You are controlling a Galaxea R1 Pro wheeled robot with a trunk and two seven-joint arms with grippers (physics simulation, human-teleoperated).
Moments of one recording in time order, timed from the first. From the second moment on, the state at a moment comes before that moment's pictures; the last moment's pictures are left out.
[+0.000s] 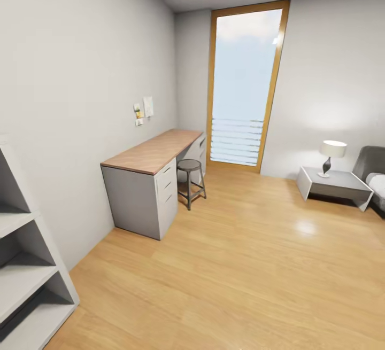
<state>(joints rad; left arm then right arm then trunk) 0.00 -0.01 0.01 -0.01 0.05 -0.05 0.00 0.00 -0.01 -0.01 0.00 -0.01 -0.03 0.00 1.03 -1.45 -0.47</state>
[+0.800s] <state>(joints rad) 0.00 -0.02 0.01 -0.01 0.06 -0.05 0.00 0.00 -0.01 -0.01 0.00 0.00 -0.04 0.00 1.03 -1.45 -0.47</state>
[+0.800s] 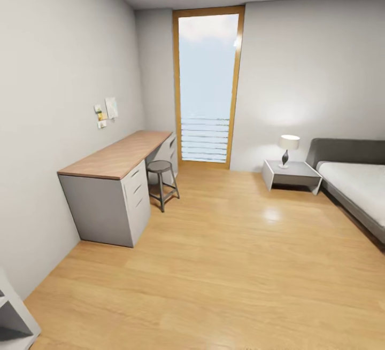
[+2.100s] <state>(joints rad) 0.00 -0.03 0.01 -0.01 0.06 -0.05 0.00 0.00 -0.01 -0.01 0.00 -0.01 -0.04 0.00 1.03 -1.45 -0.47</state>
